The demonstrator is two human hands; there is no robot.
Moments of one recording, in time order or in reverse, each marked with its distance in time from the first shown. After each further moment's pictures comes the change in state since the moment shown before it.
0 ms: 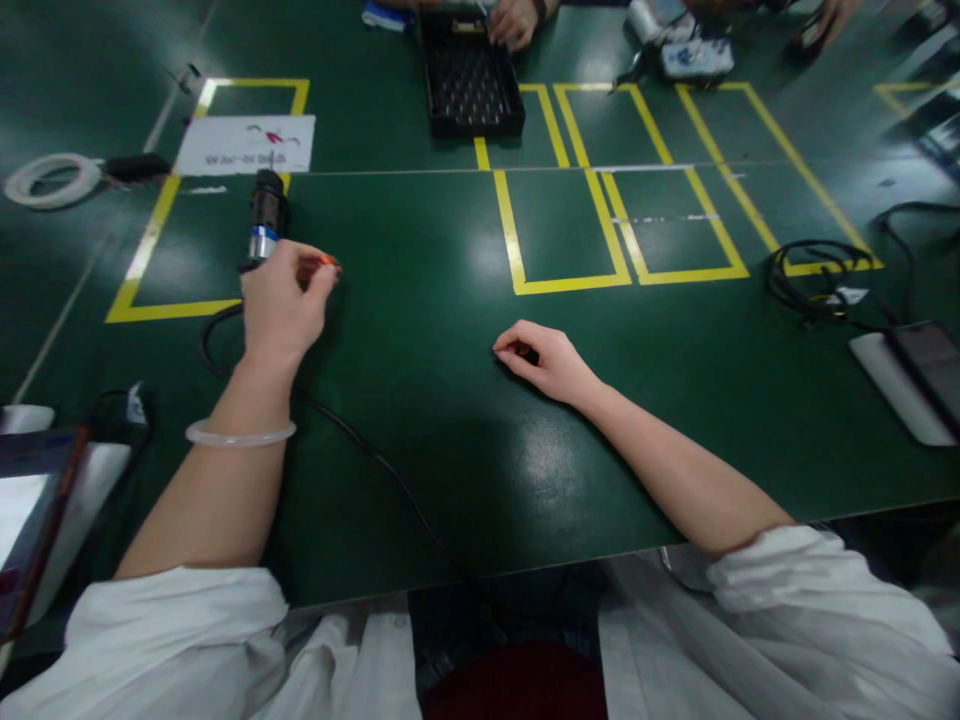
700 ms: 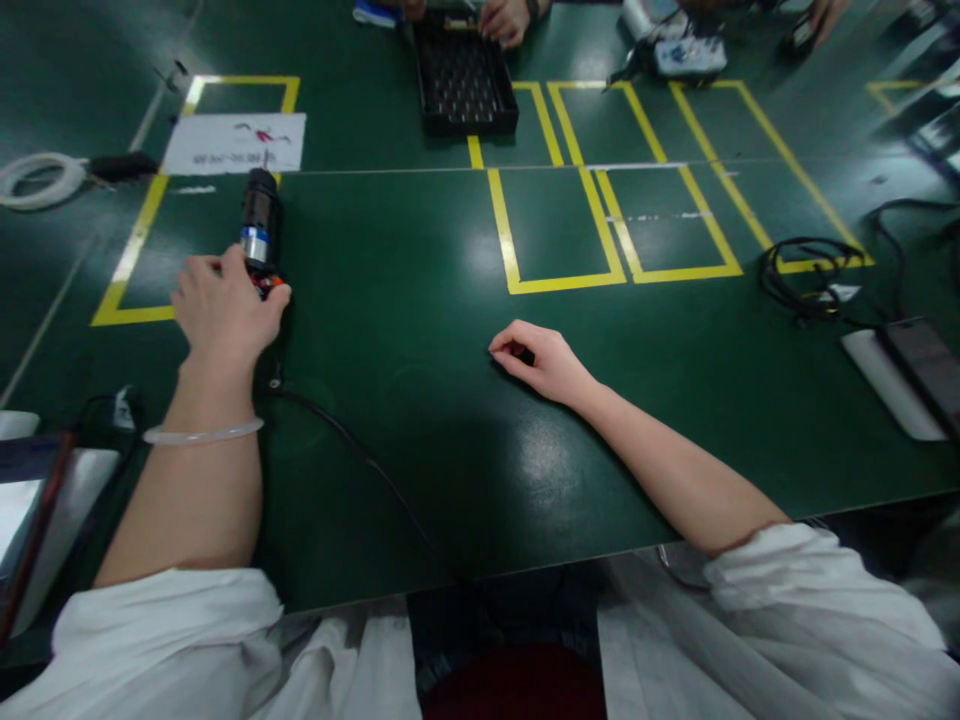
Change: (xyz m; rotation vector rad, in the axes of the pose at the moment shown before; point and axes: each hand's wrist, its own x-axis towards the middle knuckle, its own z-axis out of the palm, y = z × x) left_hand -0.001 -0.028 -0.035 0.459 -0.079 -0.240; right_hand -0.001 0.000 0.000 -0.004 0.002 -0.006
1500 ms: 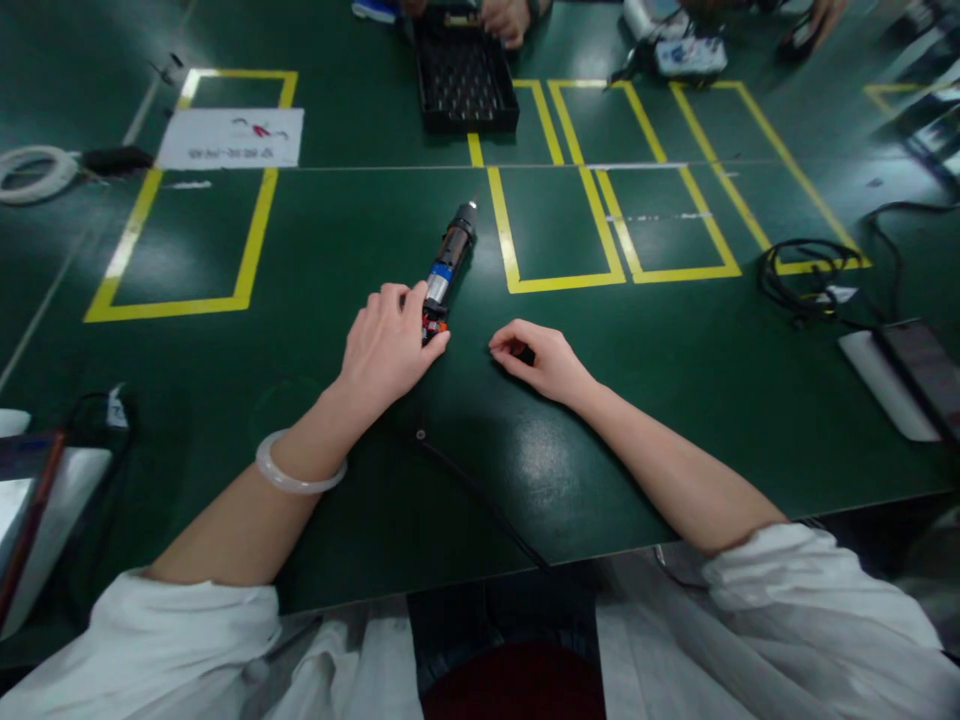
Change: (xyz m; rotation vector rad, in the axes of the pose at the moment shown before) left_hand -0.084 0.144 0.018 0.154 -0.140 0.460; right_hand 0.000 0.003 0.002 0.029 0.024 -0.007
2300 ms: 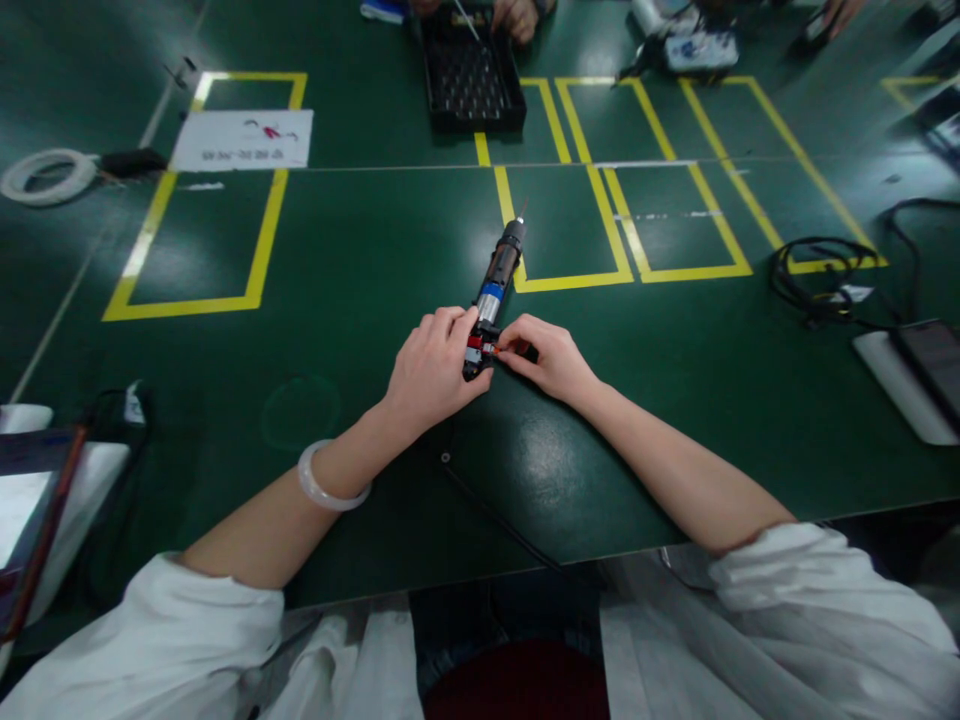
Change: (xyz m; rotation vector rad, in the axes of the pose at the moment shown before) left_hand -0.018 0.030 0.017 -0.180 0.124 0.235; right_hand 0.003 0.001 0.003 -0.055 0.039 -0.035
